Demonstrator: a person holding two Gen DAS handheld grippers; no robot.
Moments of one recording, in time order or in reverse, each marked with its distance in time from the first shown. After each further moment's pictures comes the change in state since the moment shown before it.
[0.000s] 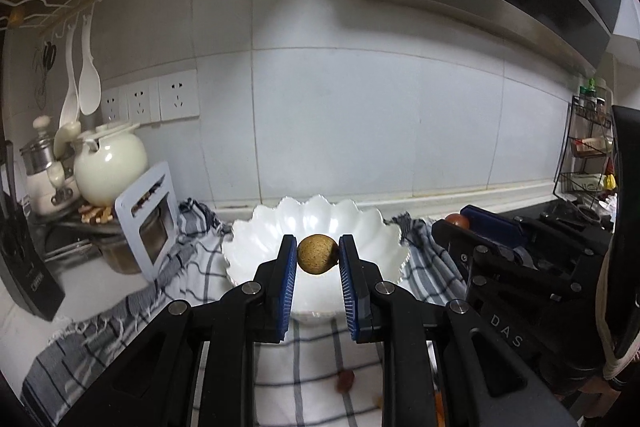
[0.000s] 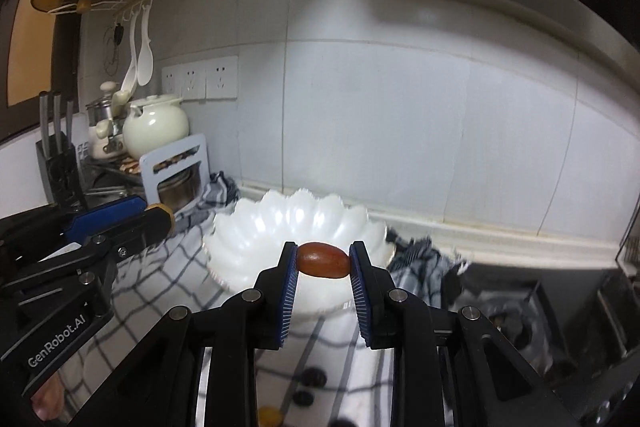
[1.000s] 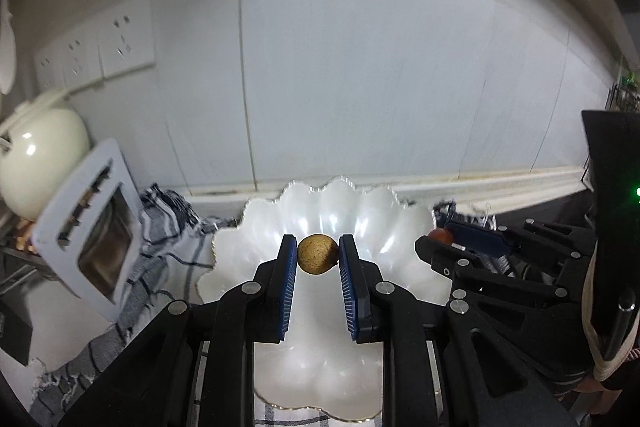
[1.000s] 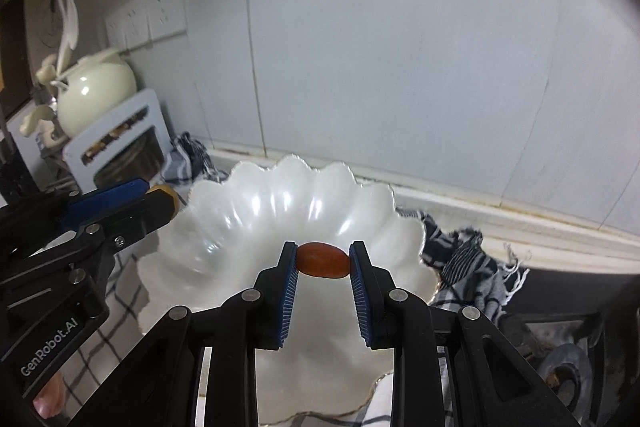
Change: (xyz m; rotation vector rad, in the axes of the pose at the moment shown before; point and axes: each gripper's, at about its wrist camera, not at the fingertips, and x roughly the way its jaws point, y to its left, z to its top) left arm 0.179 0.029 0.032 -0.017 0.231 -0.015; right arm 0.186 -0.021 0.030 0.046 0.310 0.084
